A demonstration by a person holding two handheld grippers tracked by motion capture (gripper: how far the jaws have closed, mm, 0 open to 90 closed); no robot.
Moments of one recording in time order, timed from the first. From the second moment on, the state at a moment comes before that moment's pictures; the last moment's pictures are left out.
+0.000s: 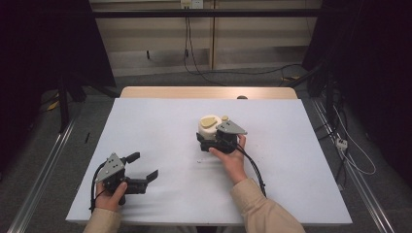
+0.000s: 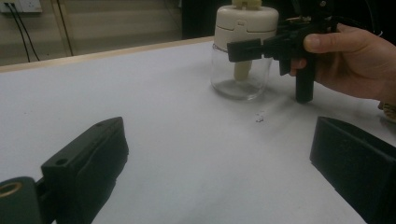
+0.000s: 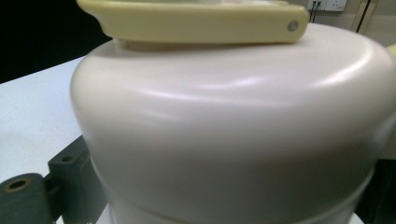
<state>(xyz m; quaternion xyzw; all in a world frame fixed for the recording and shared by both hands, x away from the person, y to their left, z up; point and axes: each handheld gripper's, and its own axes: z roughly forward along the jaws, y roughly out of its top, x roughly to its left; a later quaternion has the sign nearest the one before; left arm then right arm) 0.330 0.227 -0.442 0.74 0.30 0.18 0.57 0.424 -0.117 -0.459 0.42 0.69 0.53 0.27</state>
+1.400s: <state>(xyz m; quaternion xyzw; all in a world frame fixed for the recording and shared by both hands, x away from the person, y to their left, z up) 0.343 0.211 -0.440 0.74 0.31 0.17 0.57 0.422 -0.121 -0.458 0.43 0.70 0.52 0.26</state>
